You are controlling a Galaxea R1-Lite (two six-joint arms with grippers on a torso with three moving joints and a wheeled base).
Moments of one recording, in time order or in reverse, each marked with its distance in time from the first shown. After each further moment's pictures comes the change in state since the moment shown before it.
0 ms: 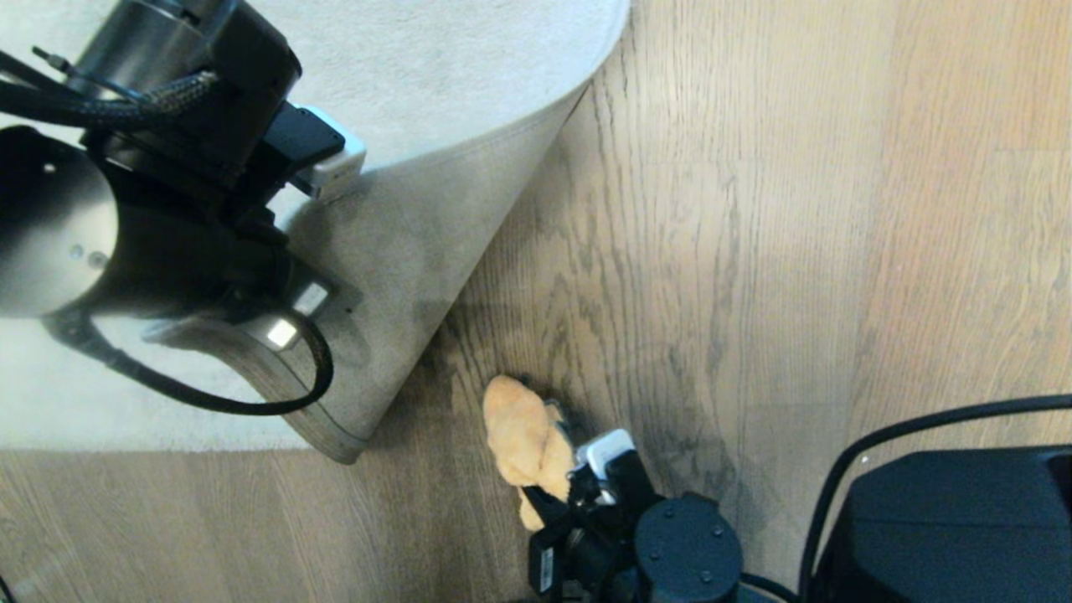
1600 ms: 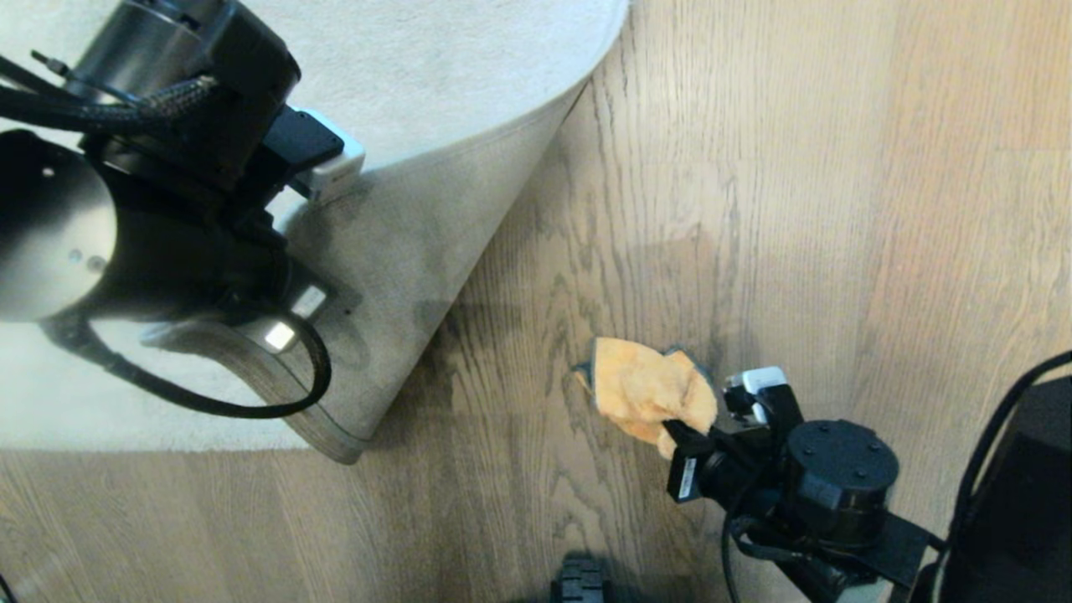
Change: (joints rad) left arm 0.002 -0.003 0.007 -0.001 0.002 0.000; right arm -0.326 -0.226 0.270 0.000 -0.003 0.002
